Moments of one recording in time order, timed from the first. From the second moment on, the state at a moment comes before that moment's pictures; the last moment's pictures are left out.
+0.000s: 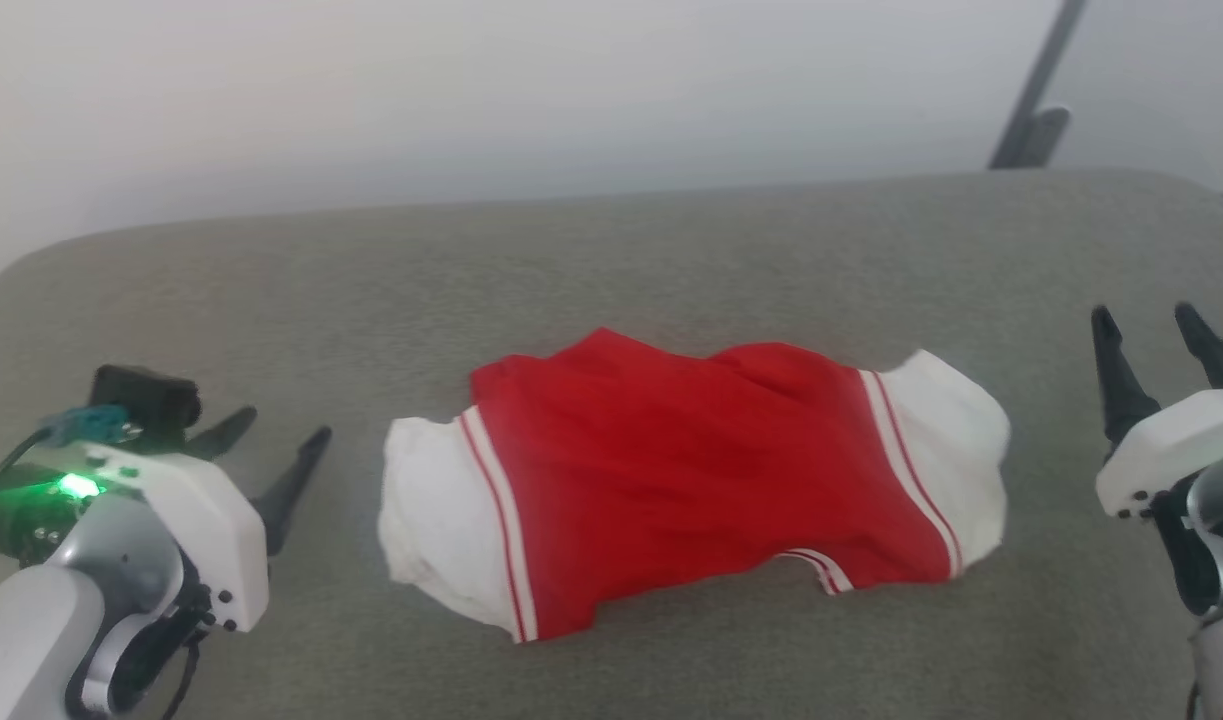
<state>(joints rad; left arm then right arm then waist) -0.30 0.75 -0.43 0.00 -0.79 0.06 0.28 -0.35 -0.27 -0.13 0.35 0.24 0.13 0.05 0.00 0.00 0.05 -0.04</state>
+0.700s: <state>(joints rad) -0.46 0.69 -0.55 0.29 -0.90 0.03 0.66 -0.29 -0.13 -0.24 0.07 0.15 0.13 0.00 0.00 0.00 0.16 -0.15</state>
